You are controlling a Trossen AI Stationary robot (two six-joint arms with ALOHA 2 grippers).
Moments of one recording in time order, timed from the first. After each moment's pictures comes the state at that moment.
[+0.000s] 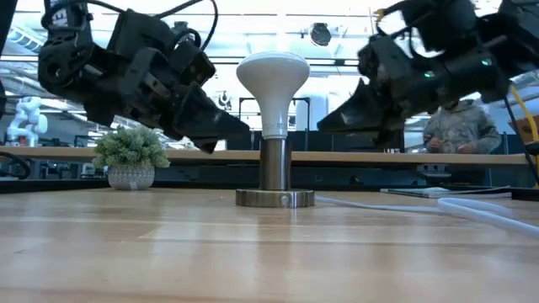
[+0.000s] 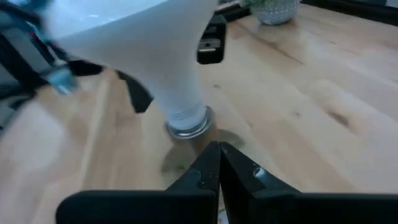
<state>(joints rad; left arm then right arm) -0.04 1.74 0.43 1.06 0.24 -0.12 0.17 1.57 0.44 0.81 0.33 0.41</state>
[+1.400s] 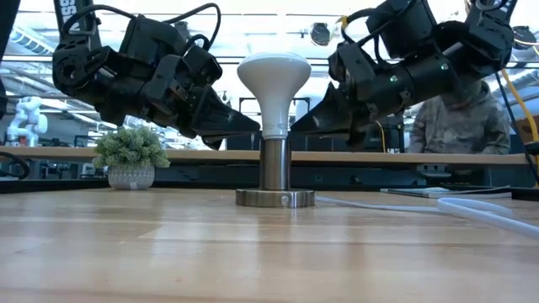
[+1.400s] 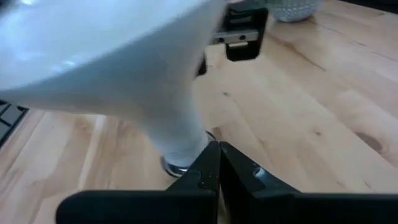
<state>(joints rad) 0.03 1.74 0.45 1.07 0.25 -0.10 0.08 1.67 0.57 0.77 0.18 0.38</state>
